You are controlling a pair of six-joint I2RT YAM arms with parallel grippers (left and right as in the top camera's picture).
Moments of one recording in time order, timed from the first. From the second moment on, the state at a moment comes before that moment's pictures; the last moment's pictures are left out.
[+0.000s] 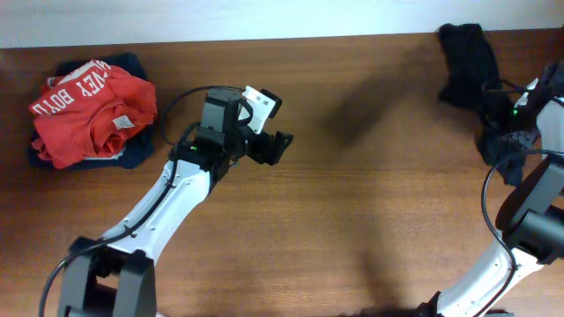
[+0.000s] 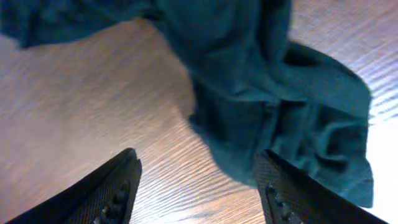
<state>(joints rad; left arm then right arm) -0.36 1.66 1.12 -0.18 0.38 0.11 -0.54 2.14 1.74 -0.86 -0.08 0.16</state>
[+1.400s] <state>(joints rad) -0.18 1.49 1.19 -0.18 0.38 0.10 -0.27 2.18 3.03 -1.69 -0.29 0.10</state>
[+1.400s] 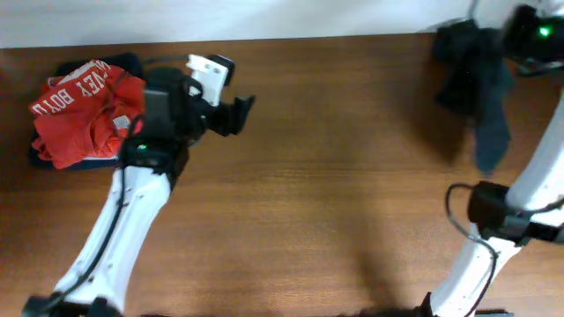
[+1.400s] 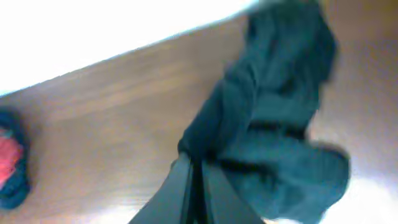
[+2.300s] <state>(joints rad) -0.12 1.38 1.20 -0.33 0.47 0.10 0.15 1.79 3.09 -1.69 -0.19 -0.03</state>
